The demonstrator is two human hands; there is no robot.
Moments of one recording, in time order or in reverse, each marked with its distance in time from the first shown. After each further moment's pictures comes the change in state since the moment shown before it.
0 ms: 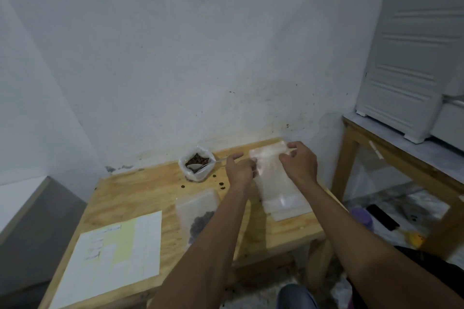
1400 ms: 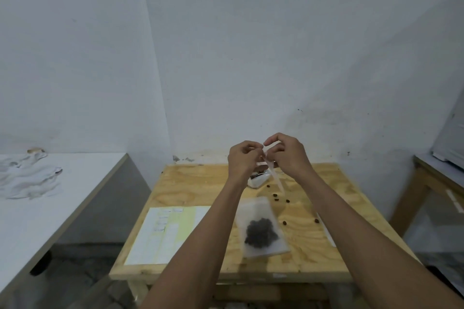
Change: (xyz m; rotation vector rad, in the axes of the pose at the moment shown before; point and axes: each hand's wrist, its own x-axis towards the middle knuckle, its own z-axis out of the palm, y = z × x) left_hand -0.021 0.104 -0.137 0.090 0.016 0.316; right_hand -0.058 -0.155 0.073 0.239 -0.495 -0.330
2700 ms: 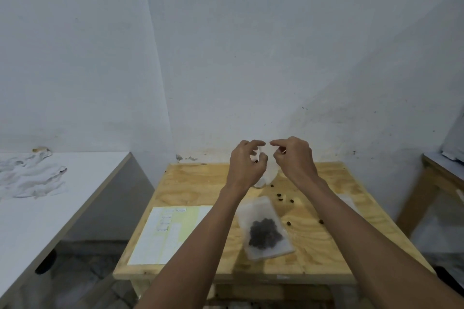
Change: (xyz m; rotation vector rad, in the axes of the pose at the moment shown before) left_hand 0.007 -0.022 -0.012 0.595 0.012 0.485; right_hand 0.004 0.014 0.010 -0.465 0.189 -0.192
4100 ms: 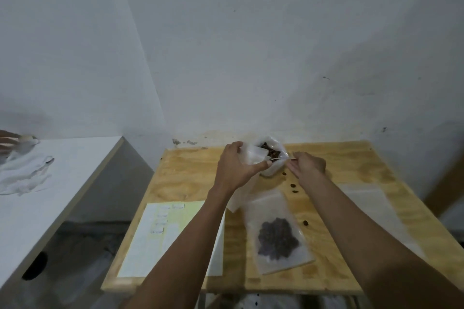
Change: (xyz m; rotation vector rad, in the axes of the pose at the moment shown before) left_hand 0.016 -0.105 0.015 0.131 -0.114 -0.295; right_hand 0.028 0.080 0.106 1.062 0.193 1.129
